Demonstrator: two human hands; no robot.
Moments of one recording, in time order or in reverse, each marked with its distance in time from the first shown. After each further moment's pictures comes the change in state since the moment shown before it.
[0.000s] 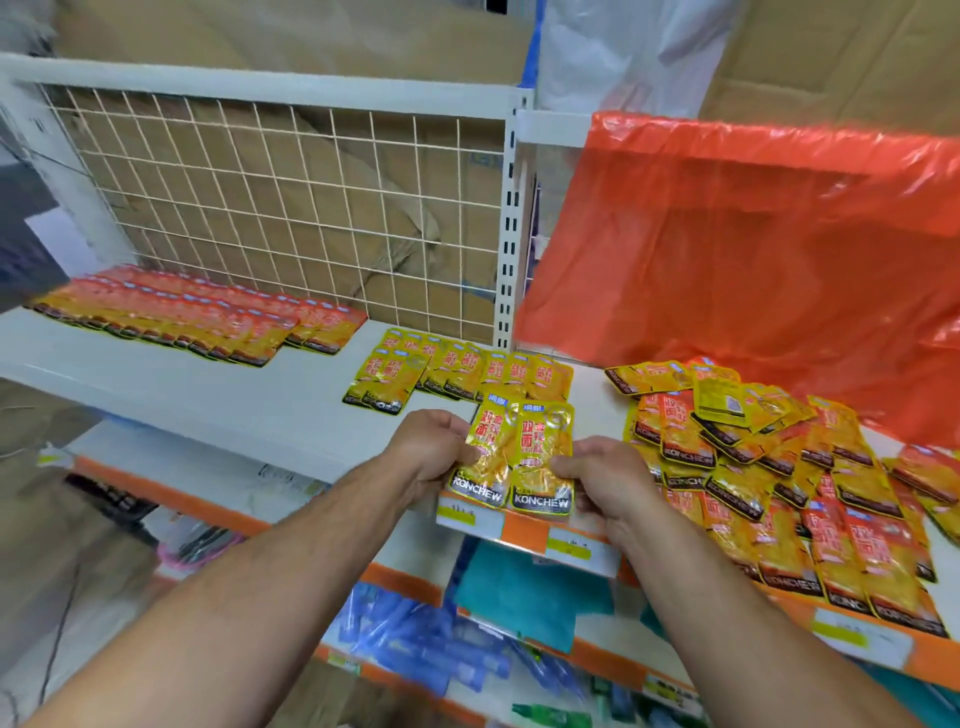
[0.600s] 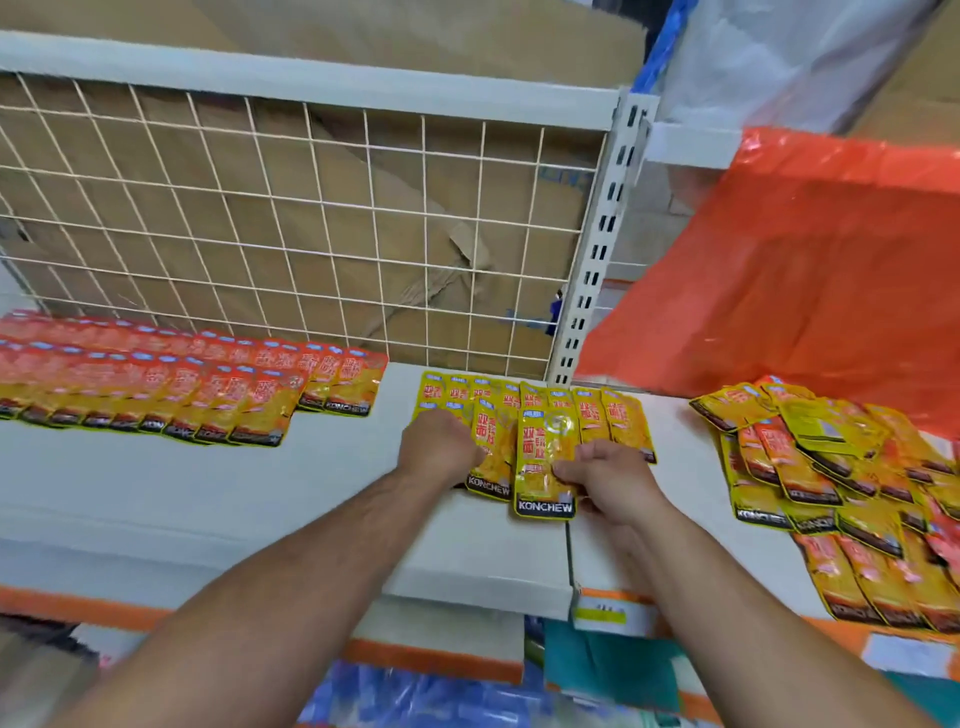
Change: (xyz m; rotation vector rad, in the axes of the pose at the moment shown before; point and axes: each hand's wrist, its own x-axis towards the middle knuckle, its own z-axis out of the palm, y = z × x) left_hand 0.139 0.010 -0.110 0.587 0.001 0.194; right_hand 0.072 -0.032 0.143 -0.067 0.163 0.028
